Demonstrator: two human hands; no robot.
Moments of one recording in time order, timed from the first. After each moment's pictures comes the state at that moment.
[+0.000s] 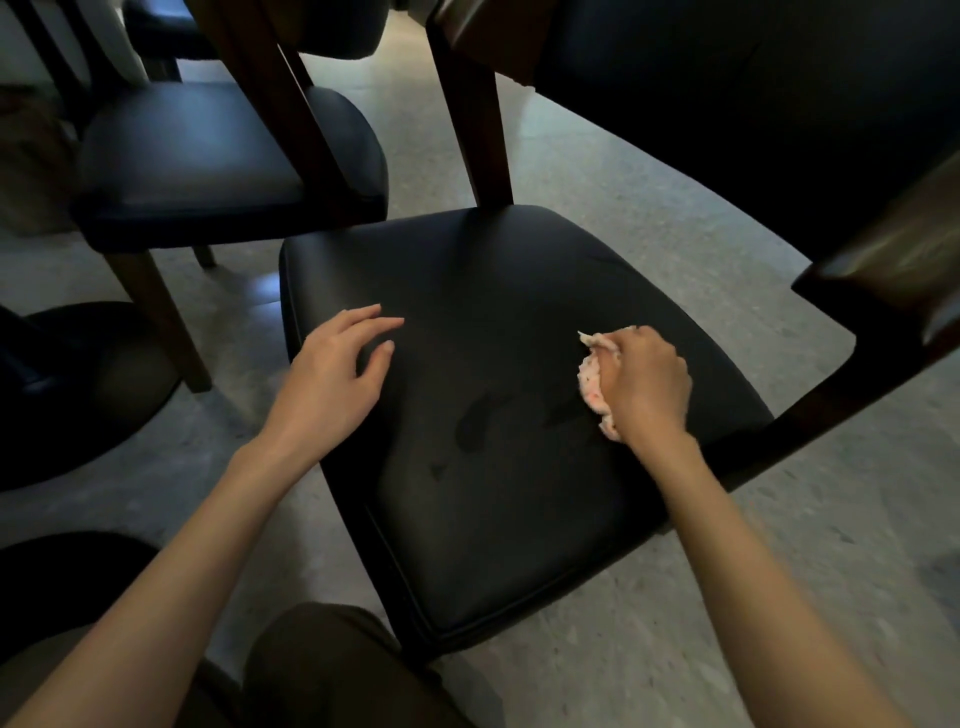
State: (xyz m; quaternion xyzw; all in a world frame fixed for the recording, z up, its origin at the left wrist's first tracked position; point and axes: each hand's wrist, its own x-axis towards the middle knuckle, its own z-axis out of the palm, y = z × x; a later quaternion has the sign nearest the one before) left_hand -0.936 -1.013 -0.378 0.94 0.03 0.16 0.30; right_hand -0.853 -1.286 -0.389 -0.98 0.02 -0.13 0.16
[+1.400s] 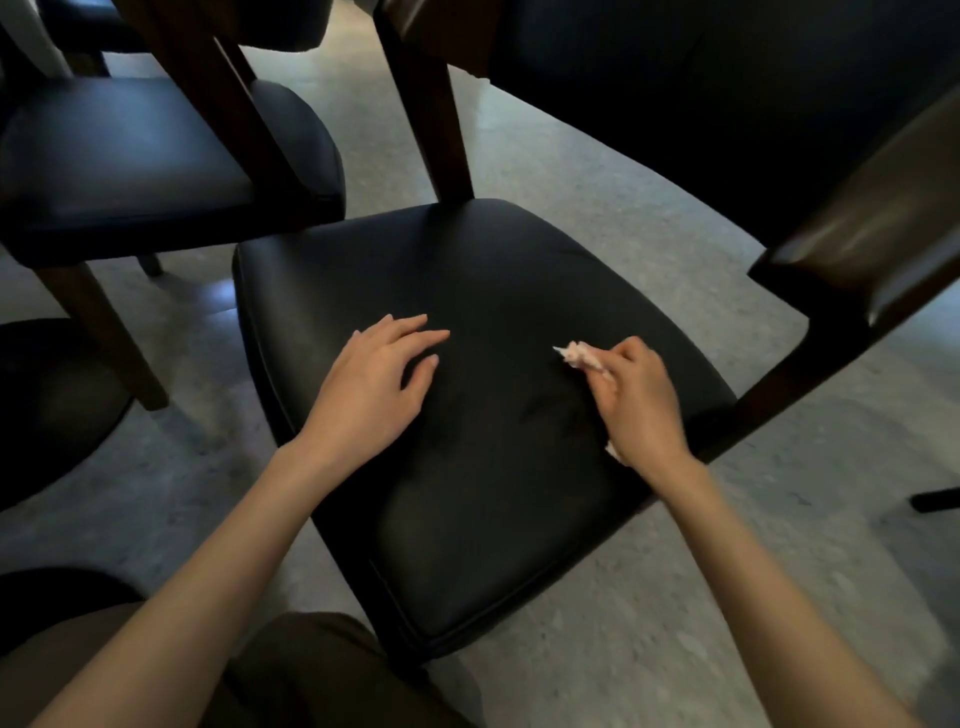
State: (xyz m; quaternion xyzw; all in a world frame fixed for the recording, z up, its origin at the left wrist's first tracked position) left_hand -0.920 -1.051 -0.379 0.96 -0.06 0.09 0.27; right_hand -0.878 -1.309 -0.409 -0.95 -0.10 -0.19 0.23
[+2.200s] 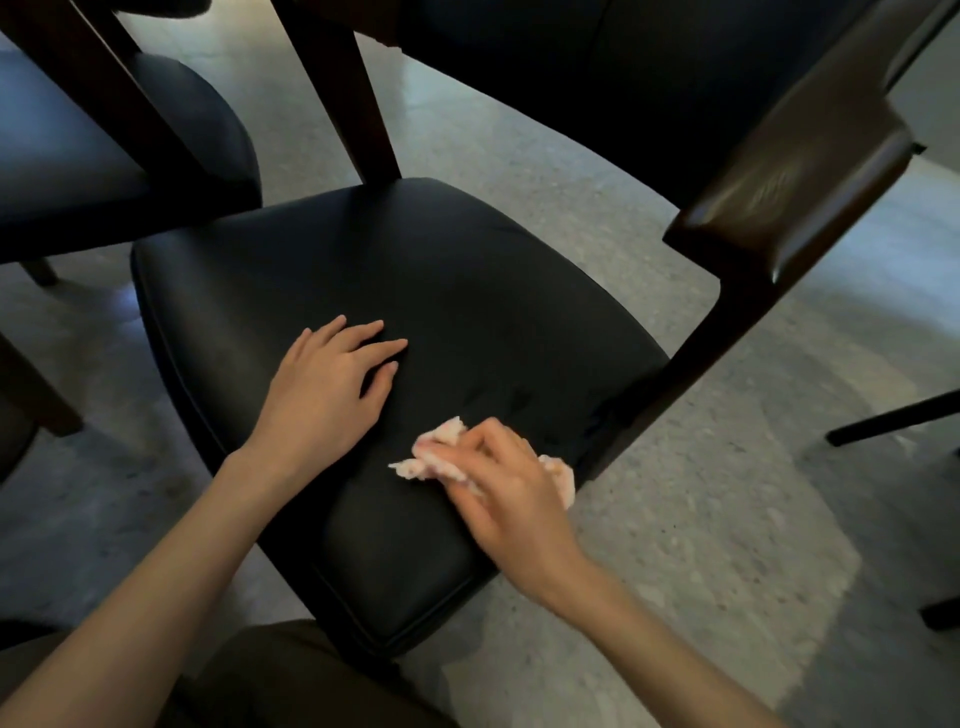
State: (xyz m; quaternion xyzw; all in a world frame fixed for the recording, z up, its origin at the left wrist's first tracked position) left_hand -0.911 -1.065 -0.390 0.98 -0.09 0.06 0.17; right_hand -0.986 -1.256 -0.421 -0.88 -0.25 -0.18 0.36
